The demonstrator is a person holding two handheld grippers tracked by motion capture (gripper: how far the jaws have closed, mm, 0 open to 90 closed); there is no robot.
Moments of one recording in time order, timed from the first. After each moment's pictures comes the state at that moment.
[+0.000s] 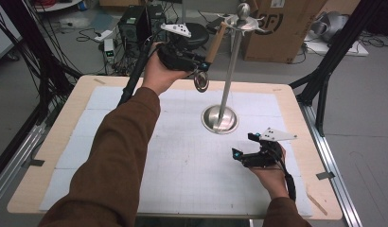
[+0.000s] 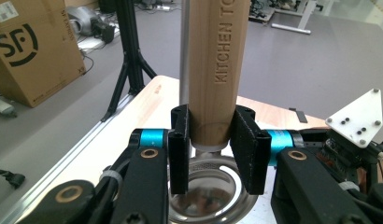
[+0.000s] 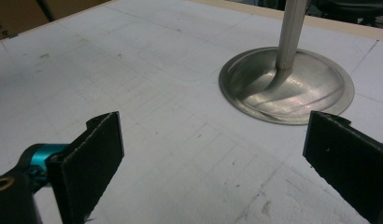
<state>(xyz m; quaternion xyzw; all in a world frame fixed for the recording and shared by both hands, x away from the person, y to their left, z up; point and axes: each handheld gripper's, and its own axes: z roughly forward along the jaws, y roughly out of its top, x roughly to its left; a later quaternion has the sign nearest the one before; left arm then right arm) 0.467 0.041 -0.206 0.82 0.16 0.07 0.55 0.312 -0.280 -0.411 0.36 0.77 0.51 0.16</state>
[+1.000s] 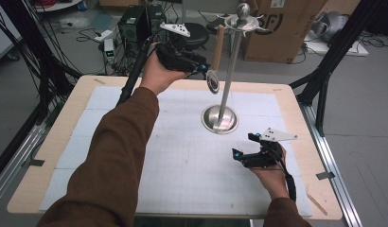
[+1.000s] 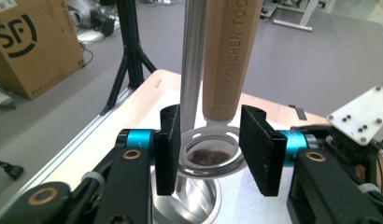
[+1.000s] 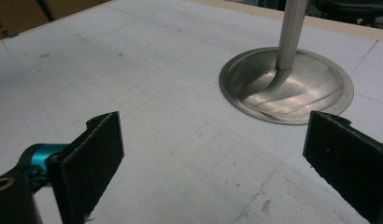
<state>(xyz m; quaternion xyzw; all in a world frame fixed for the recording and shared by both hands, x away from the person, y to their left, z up) 0.468 0.048 -0.205 0.82 0.17 0.07 0.54 0.311 -0.280 -0.411 0.36 0.77 0.51 0.16</state>
